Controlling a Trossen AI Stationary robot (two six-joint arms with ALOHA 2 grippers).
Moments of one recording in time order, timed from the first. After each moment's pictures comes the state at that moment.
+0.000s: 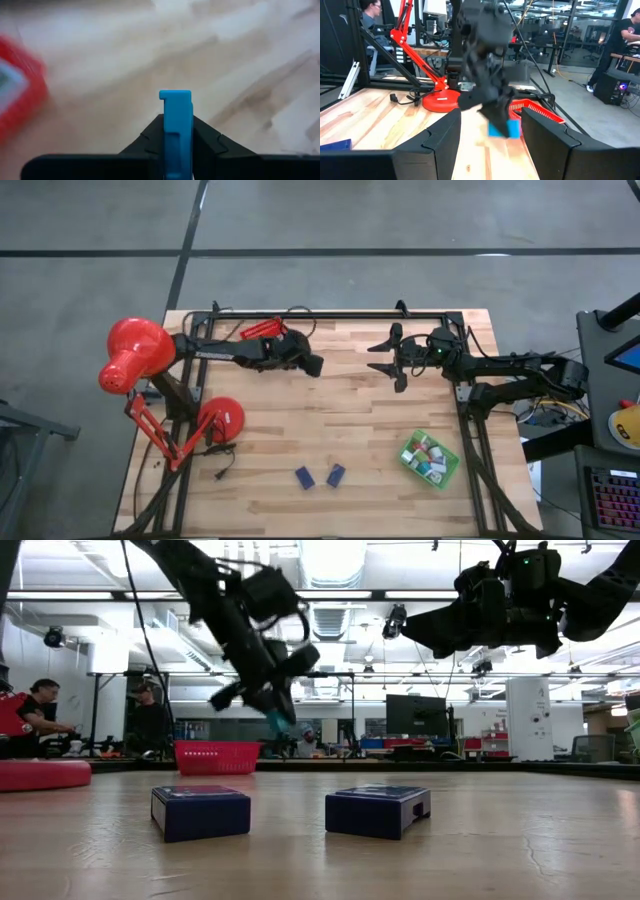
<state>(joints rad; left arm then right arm) 0.28 1.69 1.03 -0.26 -0.26 -0.77 -0.50 1.18 0.34 0.86 -0.51 -0.06</state>
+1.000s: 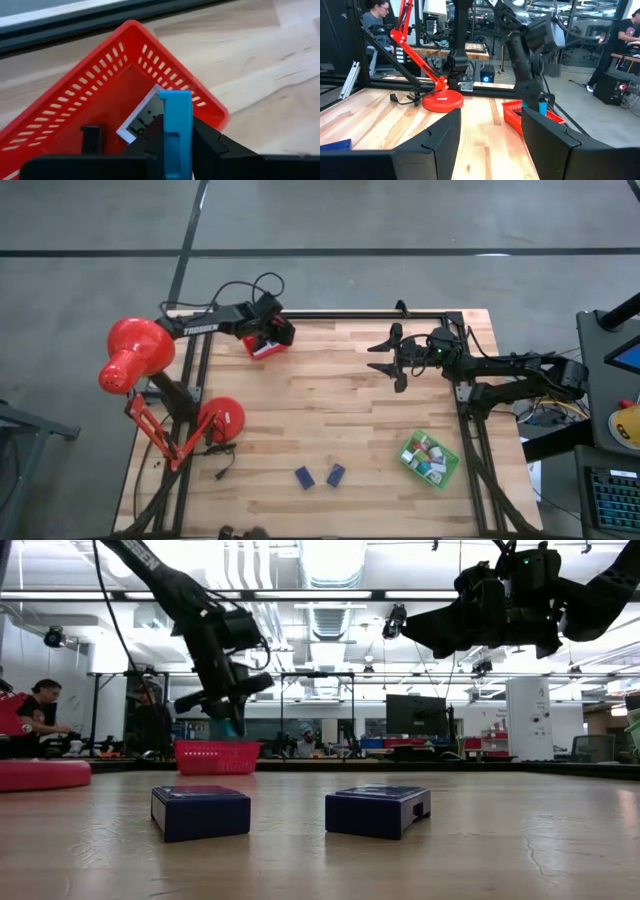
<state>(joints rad) 0.68 1.63 1.03 -0.48 -0.10 -0.55 -0.50 1.18 0.34 0.86 -0.51 -0.06</state>
